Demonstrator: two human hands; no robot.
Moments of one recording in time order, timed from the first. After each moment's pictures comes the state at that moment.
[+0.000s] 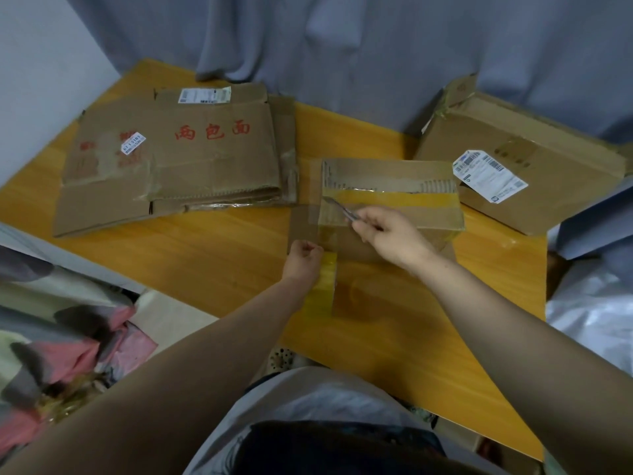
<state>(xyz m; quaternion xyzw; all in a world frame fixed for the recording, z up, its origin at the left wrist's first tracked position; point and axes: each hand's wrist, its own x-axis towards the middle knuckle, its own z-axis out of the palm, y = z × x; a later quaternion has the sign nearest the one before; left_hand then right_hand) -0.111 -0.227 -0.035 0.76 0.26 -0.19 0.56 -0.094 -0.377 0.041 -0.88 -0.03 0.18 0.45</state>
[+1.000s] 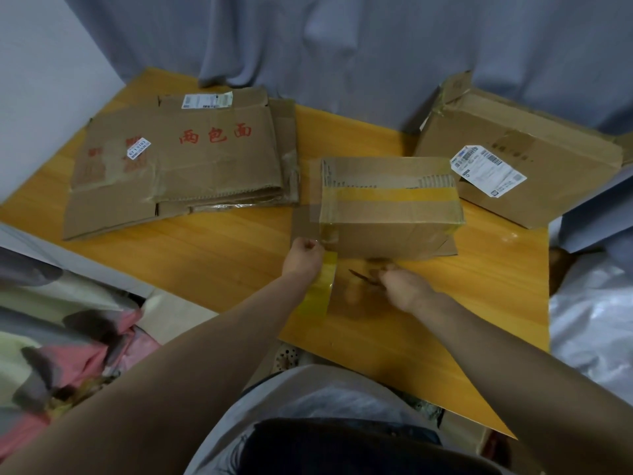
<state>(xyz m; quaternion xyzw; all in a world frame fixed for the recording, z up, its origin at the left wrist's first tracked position) -0.114 -0.226 -0.025 0.79 0.27 -0.19 0.51 -0.130 -0.408 -0.046 -0.94 -0.09 0.32 0.03</state>
